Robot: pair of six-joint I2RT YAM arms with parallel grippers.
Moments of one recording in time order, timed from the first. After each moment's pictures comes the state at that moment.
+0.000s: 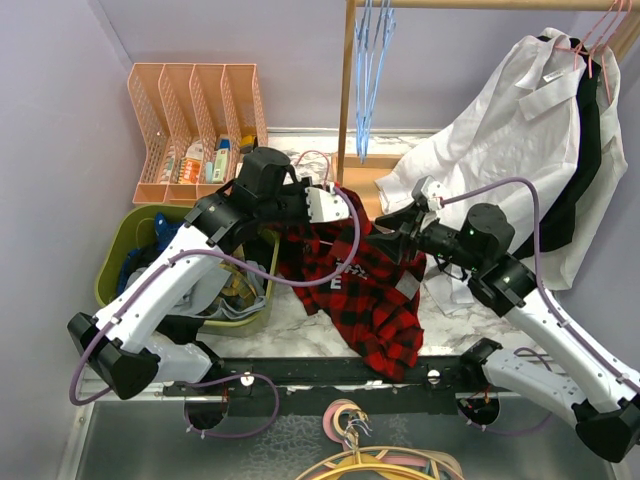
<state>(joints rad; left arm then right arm) -0.68 1.28 1.43 -0.71 0.24 0.86 0.61 0.85 0.85 -0.06 -0.45 0.00</state>
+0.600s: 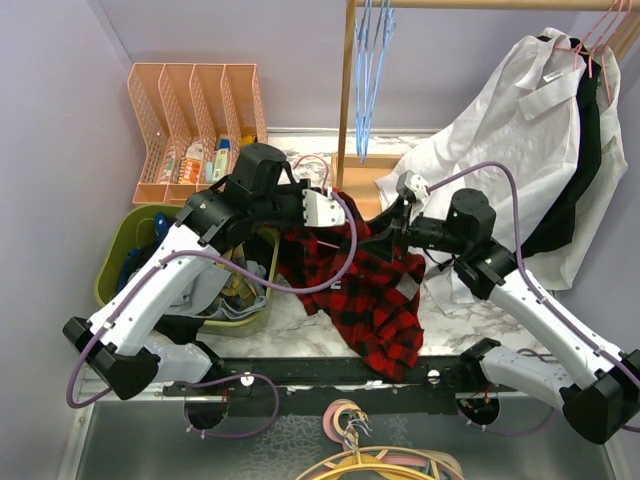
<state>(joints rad) -0.68 1.28 1.51 -0.84 0.28 0.95 0.54 0.99 0.86 0.00 -0.71 0.05</state>
